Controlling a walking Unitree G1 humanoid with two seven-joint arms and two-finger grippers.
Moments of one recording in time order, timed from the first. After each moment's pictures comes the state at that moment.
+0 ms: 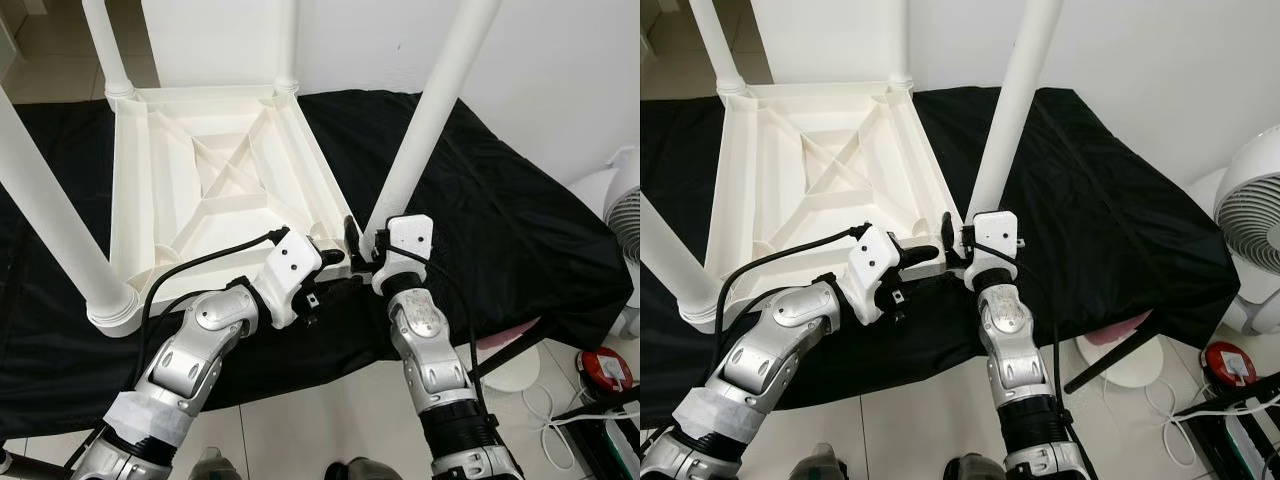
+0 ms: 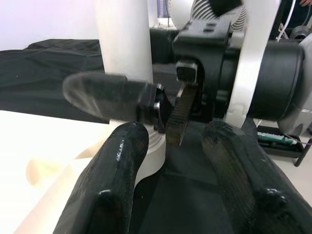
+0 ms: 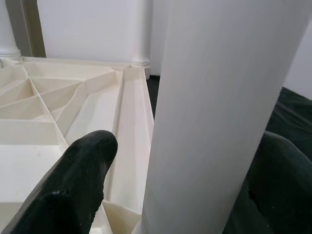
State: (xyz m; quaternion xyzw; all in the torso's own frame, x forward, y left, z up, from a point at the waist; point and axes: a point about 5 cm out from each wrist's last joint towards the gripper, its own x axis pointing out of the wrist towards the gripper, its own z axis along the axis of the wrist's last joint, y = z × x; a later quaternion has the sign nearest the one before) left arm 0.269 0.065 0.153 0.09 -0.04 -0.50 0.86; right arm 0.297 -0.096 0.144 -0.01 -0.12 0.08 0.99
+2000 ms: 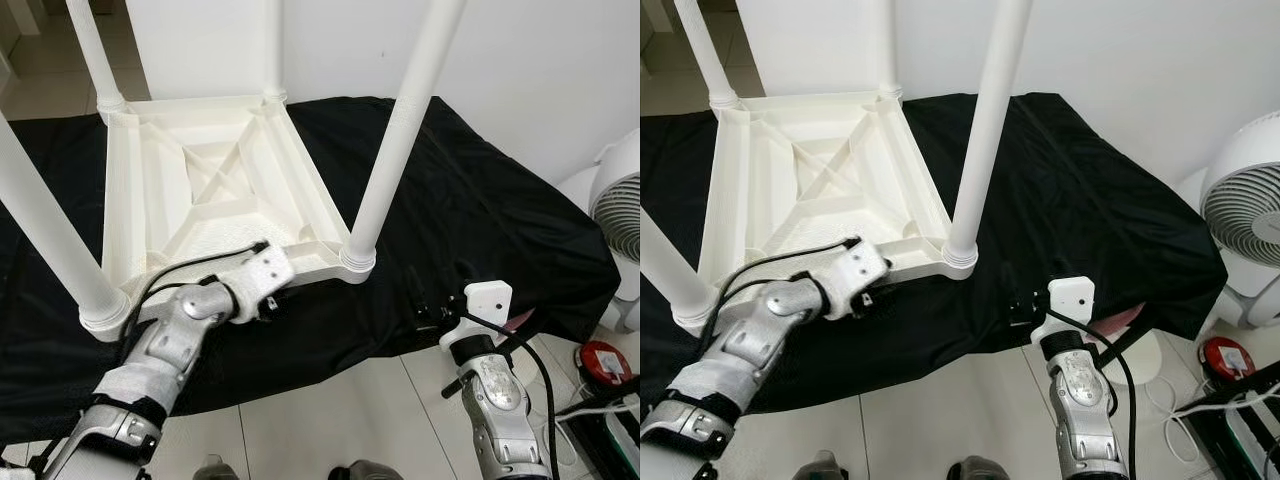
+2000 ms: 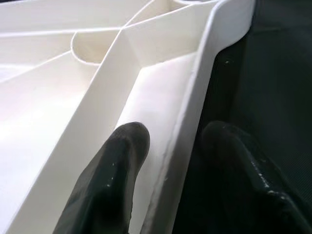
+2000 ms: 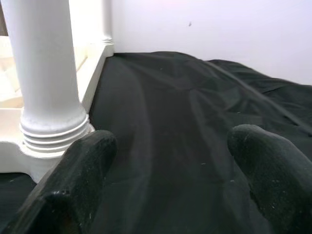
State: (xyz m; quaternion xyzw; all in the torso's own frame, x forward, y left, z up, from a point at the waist) left arm 0.310 0.115 0.102 0.27 0.09 -0.41 0.86; right arm 0.245 -0.178 0.099 -0.03 -0.09 0.05 0.99
